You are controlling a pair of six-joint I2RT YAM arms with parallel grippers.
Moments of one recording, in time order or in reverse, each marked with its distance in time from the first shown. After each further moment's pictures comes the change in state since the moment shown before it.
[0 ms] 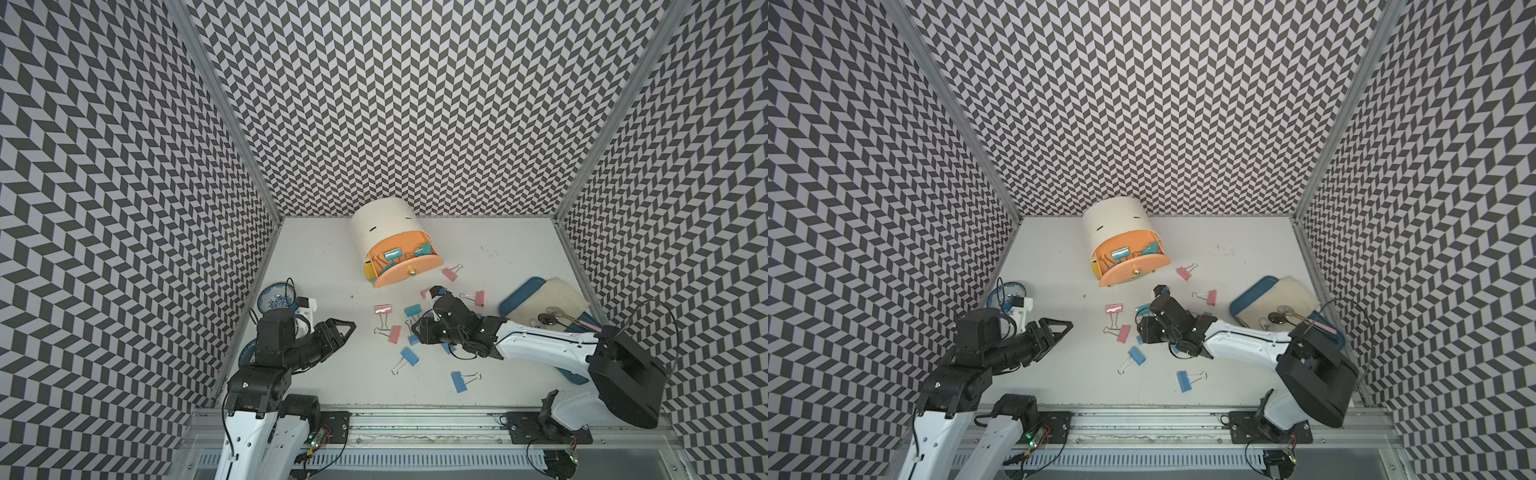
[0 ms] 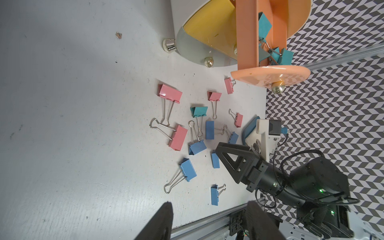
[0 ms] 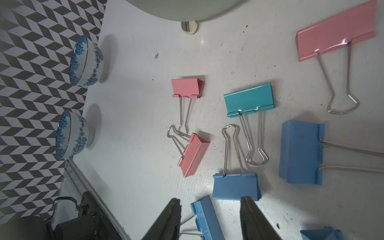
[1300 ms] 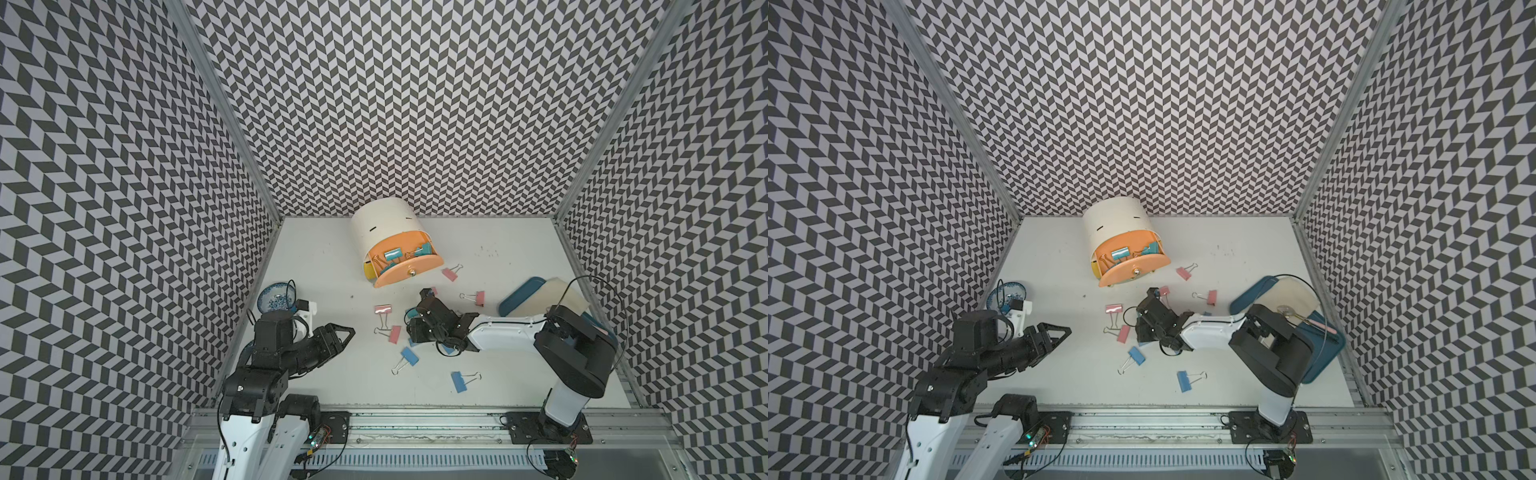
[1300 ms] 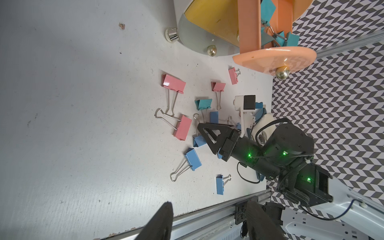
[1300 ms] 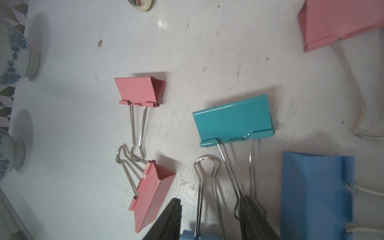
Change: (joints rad) left arm 0.000 -0.001 0.047 -0.106 0.000 0.055; right arm 0.000 0.247 0.093 0.044 0.076 -0.009
